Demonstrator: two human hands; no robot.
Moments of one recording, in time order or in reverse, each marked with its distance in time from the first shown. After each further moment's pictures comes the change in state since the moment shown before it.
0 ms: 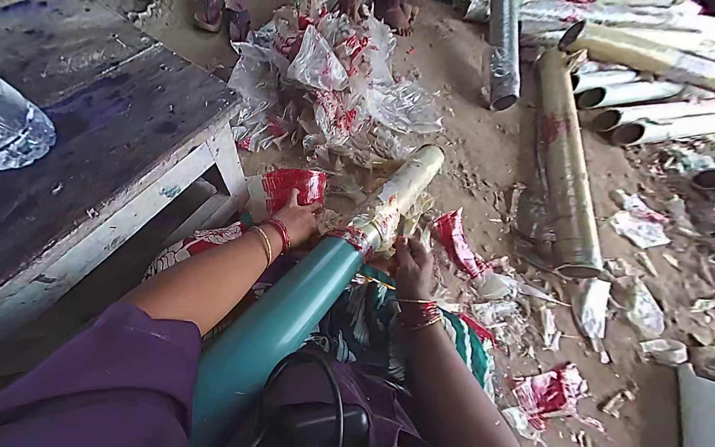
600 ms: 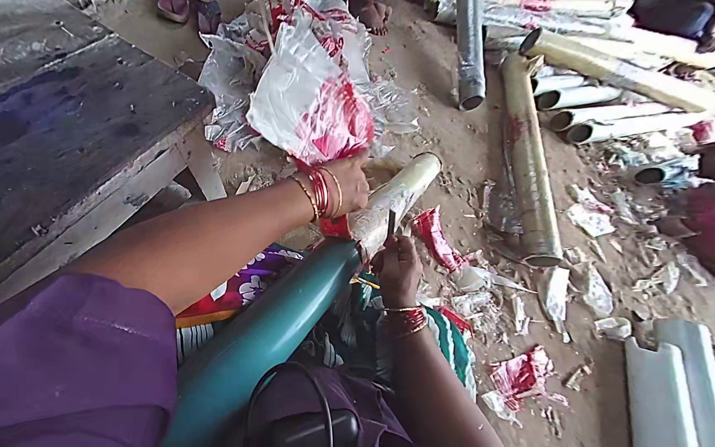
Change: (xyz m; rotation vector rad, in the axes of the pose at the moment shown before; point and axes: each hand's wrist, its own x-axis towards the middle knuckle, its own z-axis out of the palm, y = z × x) left_hand 0.012 0.058 -0.136 0.460 0.078 0.365; right_hand -0.015 -0.023 -0.001 -0.249 0.058 -0.204
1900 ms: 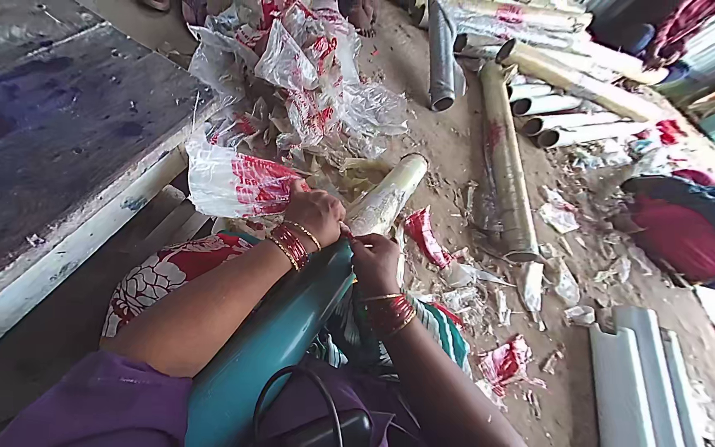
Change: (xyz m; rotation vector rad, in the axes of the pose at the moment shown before) left_hand -0.031 0.033 0.057 -0.709 0.314 -0.543; right_hand 0.005 -0.079 0.033 -0.149 -0.145 0.370
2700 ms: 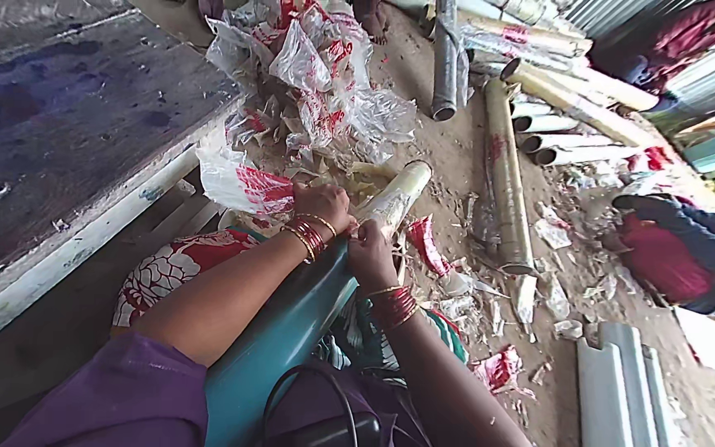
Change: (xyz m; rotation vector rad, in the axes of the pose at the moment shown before) left_hand 0.012 -0.002 -0.010 -0.116 -0.075 -0.283; right_hand 0.001 -0.034 0.002 -0.345 -0.180 -0.046
